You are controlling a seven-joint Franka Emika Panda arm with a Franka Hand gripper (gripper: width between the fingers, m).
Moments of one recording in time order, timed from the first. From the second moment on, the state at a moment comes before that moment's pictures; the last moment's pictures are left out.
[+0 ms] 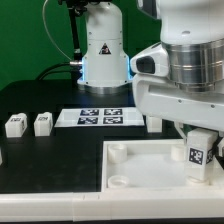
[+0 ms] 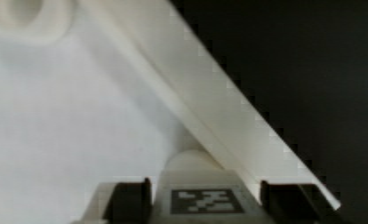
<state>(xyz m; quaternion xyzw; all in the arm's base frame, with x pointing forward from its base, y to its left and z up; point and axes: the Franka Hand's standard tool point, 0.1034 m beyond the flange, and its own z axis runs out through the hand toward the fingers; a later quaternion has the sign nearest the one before) 0.623 0.132 0.068 -0.91 0.41 0.08 0.05</state>
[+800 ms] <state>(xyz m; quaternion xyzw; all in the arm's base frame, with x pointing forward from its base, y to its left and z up) 0.620 0.130 0.062 -0.96 0.26 0.08 0.06</state>
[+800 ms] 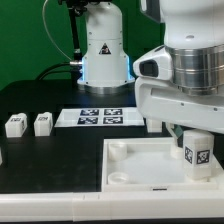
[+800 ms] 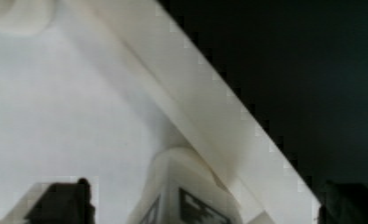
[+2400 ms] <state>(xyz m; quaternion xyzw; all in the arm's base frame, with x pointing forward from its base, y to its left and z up) 0.628 0.120 0.075 -1.00 0.01 0.03 0.03</state>
